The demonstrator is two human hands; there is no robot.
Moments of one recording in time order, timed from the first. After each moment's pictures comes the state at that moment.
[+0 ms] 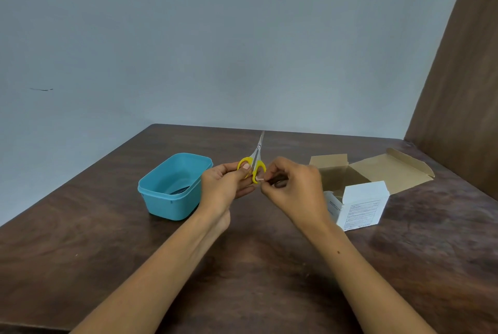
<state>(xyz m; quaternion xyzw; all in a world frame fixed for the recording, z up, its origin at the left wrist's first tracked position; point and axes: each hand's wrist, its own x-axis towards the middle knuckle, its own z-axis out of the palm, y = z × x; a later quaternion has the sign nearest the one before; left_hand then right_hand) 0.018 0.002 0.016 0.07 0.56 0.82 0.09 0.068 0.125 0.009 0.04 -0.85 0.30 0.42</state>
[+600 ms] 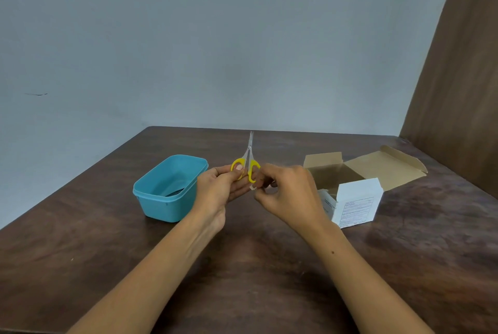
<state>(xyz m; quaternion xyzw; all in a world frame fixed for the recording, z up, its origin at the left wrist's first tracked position) 0.012 0.003 0.013 0.06 0.54 0.83 0.12 0.071 0.127 0.011 0.08 -0.90 0.20 0.39</state>
